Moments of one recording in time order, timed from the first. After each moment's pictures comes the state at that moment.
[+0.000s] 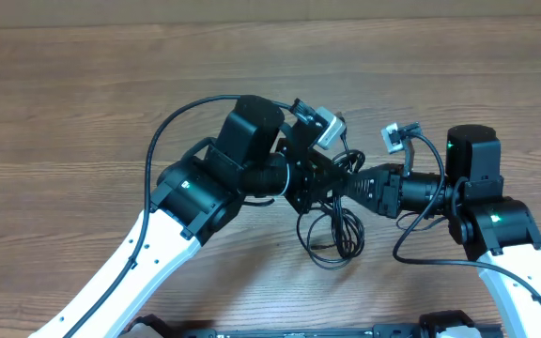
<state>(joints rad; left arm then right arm) -0.67 1.34 1.32 -0.59 0.63 -0.25 0.12 1.05 0.90 -0.61 -1.05 0.28</state>
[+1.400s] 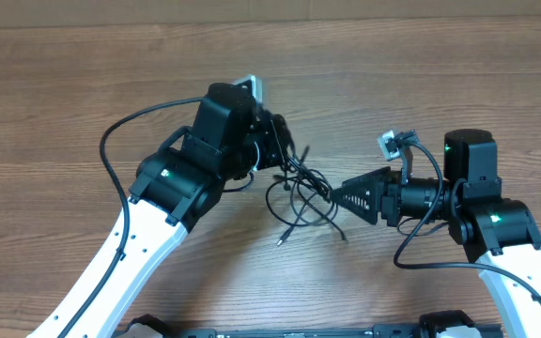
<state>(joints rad) -0.55 1.34 1.32 -0.66 0.23 -0.76 0.12 1.05 0.90 -0.69 -1.05 0.12</state>
